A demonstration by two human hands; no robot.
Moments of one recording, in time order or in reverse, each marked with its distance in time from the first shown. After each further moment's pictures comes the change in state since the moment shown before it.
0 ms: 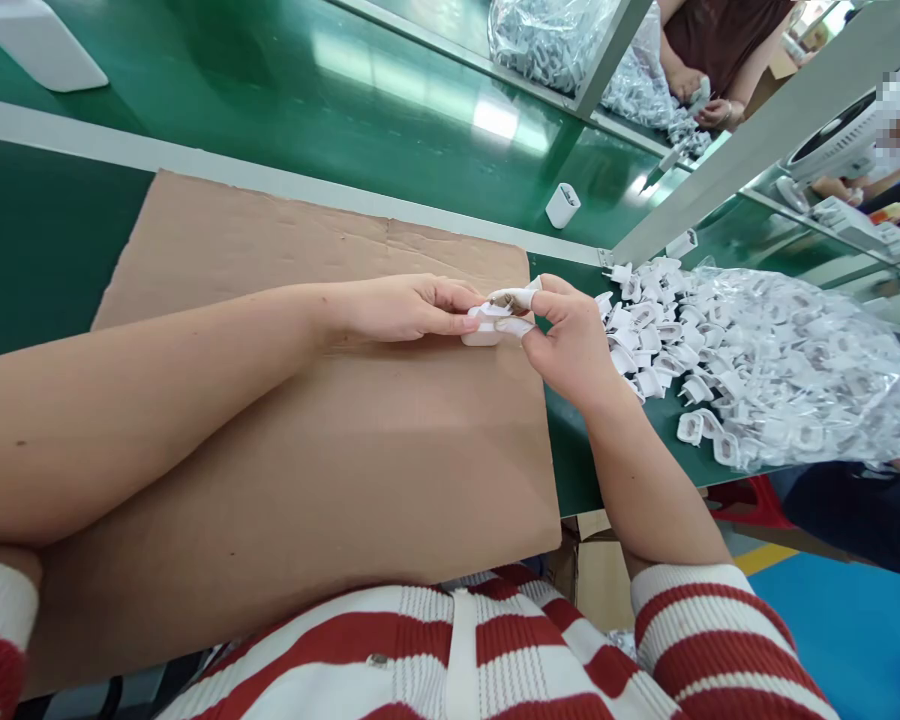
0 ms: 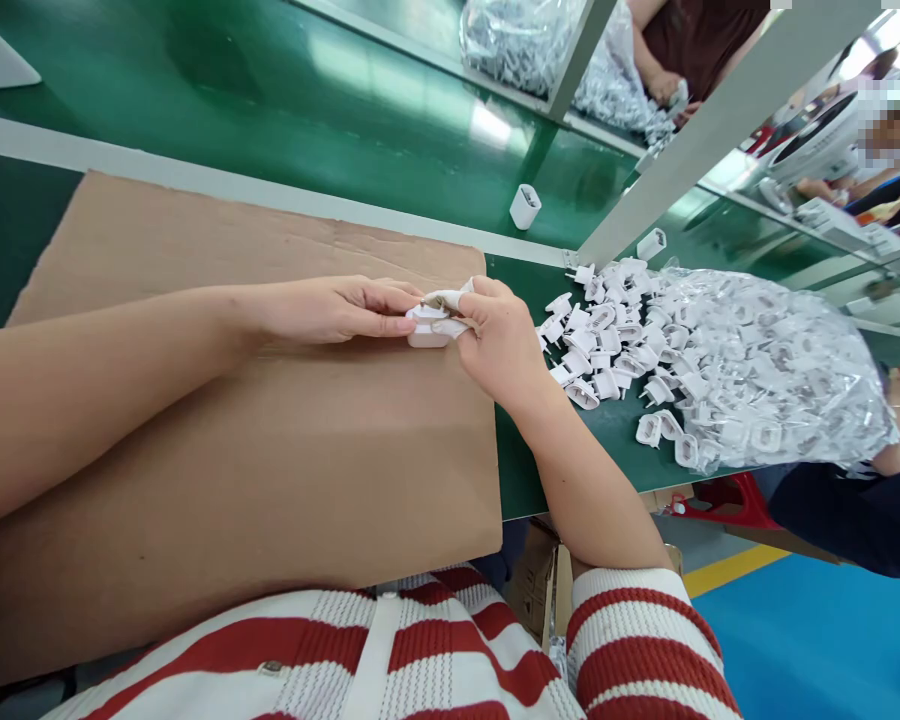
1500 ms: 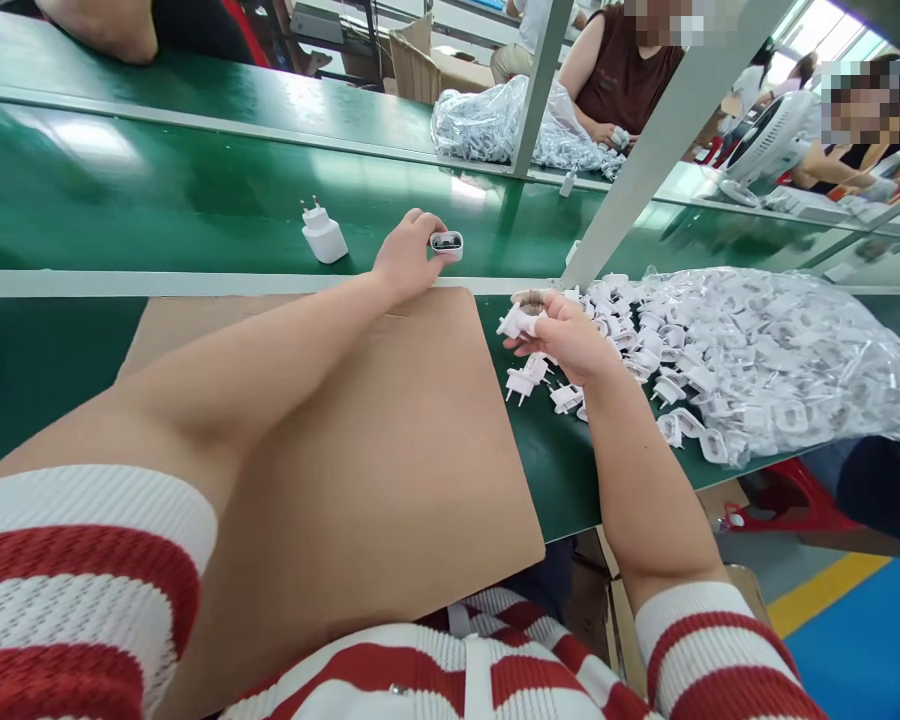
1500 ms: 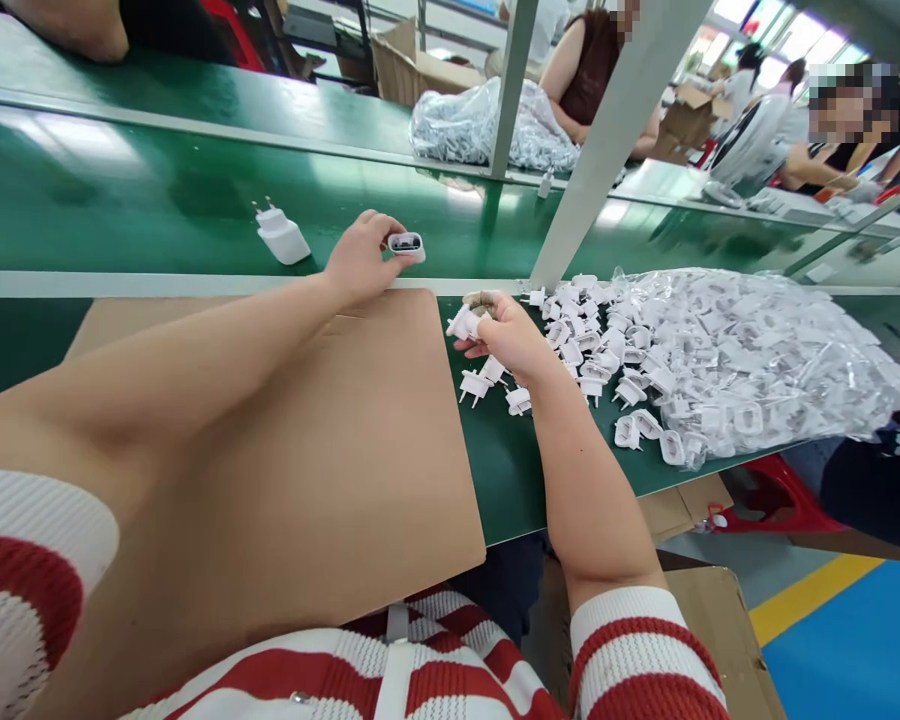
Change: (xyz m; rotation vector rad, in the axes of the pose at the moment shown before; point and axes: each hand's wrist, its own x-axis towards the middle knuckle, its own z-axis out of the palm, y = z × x) left_hand 0.152 -0.043 -0.022 0.418 0.475 0.059; right_hand 0.009 0.054 -0.042 0.784 -0.002 0.645
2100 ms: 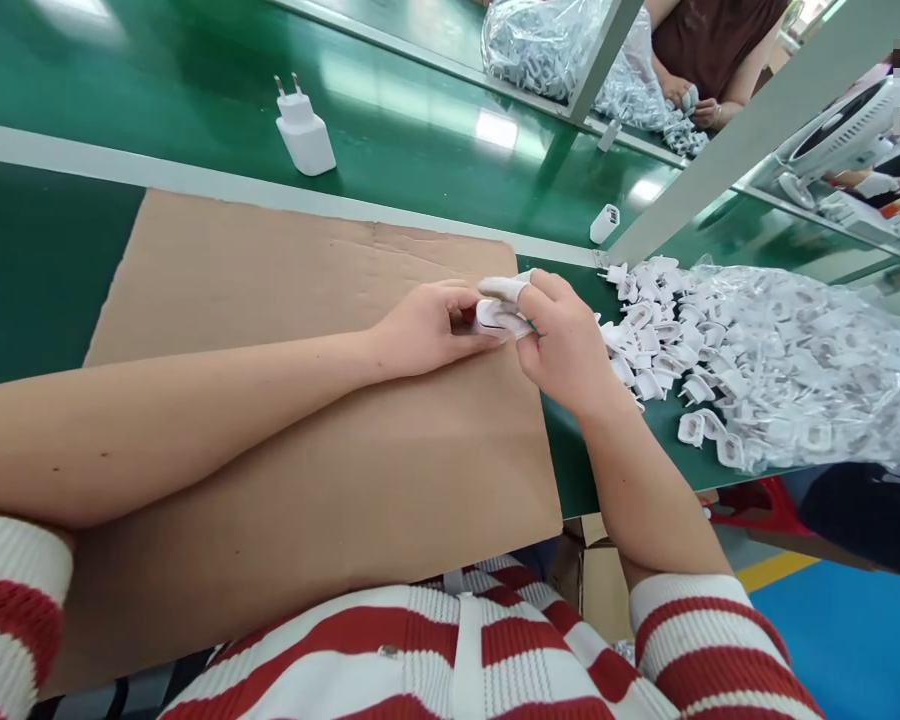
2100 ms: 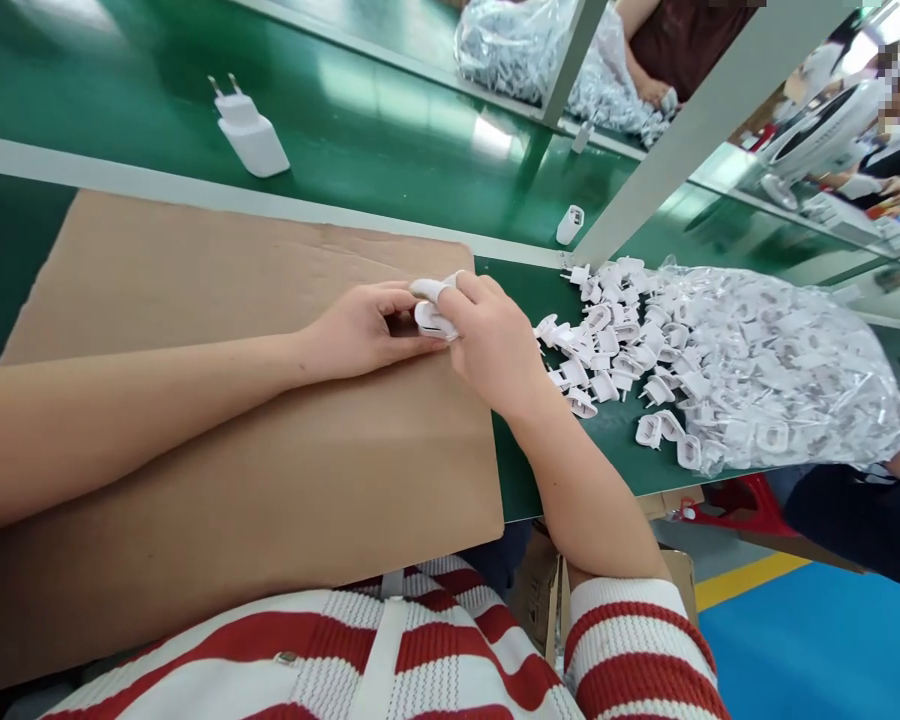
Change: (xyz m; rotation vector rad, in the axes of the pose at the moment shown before) left_hand -0.152 0.057 -0.027 -0.429 -0.251 0.013; right_hand -0.031 0.002 0.058 -0.948 -0.025 -0.754
